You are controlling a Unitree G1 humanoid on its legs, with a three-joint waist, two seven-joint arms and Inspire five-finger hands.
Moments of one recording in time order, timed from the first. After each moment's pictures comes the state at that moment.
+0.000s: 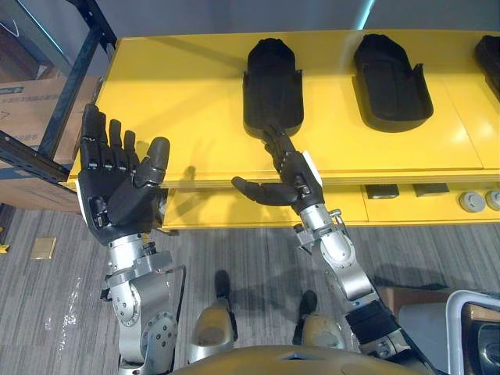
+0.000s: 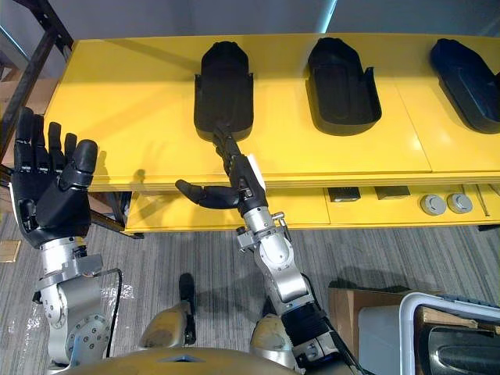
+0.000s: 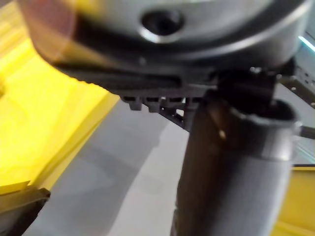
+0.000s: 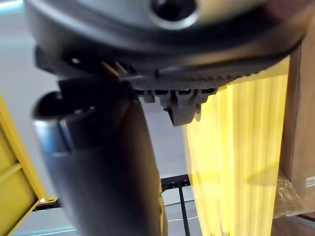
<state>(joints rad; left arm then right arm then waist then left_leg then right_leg) 0.28 0.01 0.02 -0.48 -0.58 -0.41 0.10 -0.11 -0.11 0.30 0.03 0.18 -0.27 0.03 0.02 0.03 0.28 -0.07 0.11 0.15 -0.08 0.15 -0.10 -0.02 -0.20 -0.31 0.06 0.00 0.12</state>
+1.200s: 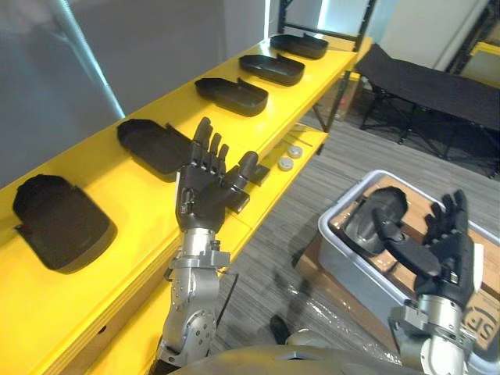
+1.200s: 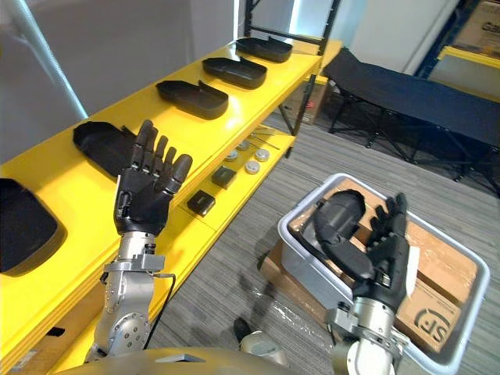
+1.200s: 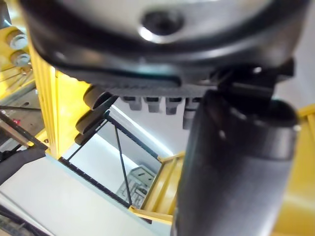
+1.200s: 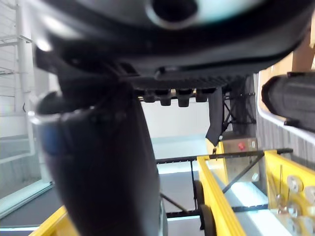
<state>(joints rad) 0.21 0.02 -0.28 -0.38 -0.58 -0.28 0.17 0.61 0.00 -0.08 -0.52 0.21 -0.23 -0.16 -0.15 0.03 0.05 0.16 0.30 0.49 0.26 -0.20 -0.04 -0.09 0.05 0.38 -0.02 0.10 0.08</state>
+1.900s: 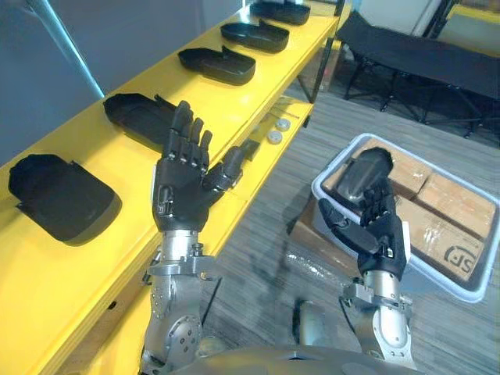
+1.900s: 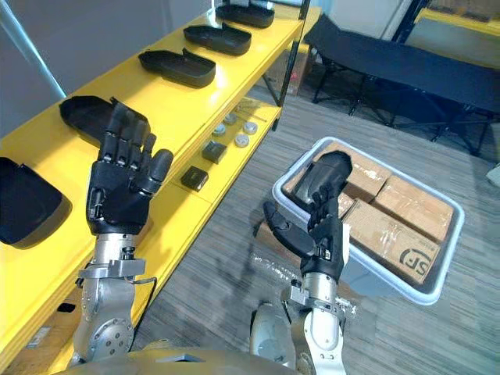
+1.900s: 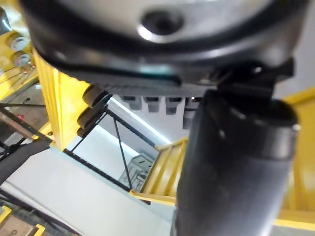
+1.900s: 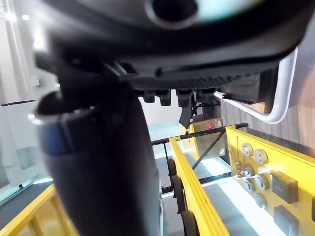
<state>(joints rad) 0.27 0.03 -0.18 -0.47 -0.57 -0.29 0.08 0.45 -0.02 0.11 -0.28 0.21 -0.23 -0.25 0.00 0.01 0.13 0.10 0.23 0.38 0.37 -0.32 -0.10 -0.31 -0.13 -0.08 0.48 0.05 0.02</state>
